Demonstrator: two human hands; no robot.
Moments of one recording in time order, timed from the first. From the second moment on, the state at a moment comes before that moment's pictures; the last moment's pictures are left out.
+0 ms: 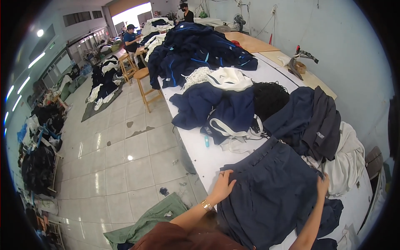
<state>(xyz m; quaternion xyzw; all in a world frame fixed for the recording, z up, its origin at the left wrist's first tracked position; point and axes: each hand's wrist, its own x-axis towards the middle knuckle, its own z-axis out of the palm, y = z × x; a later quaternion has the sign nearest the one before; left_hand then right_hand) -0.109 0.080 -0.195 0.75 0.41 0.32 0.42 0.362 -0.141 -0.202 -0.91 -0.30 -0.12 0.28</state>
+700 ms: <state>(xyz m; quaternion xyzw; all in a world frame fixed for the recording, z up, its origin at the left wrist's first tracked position) 0.028 0.036 -0.103 0.84 0.20 0.30 0.40 0.319 -0.395 -0.049 -0.68 -0.08 -0.12 0.71</state>
